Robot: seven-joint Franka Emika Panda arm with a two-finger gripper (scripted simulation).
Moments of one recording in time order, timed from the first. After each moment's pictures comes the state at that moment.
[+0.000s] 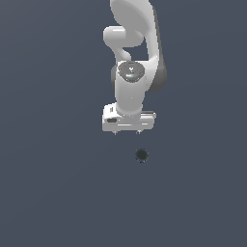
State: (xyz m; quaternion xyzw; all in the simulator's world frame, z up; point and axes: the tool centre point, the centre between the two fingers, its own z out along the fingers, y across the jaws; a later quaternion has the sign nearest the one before) arm -0.004 0.016 0.159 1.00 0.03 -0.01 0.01
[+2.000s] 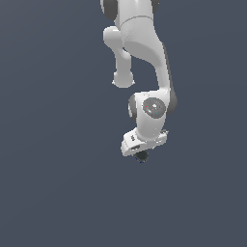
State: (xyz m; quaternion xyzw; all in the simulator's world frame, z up) arm 0.036 0.089 0.066 0.99 0.16 0.00 0.00
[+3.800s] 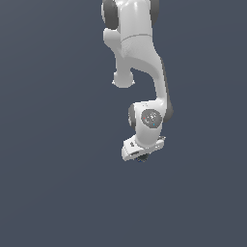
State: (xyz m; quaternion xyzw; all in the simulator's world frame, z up) arm 0.036 0.090 0.017 0.99 0.17 0.00 0.00
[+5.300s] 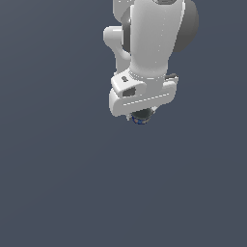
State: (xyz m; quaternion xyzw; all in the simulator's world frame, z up) arm 0.016 0.058 0.295 0.99 0.17 0.00 0.00
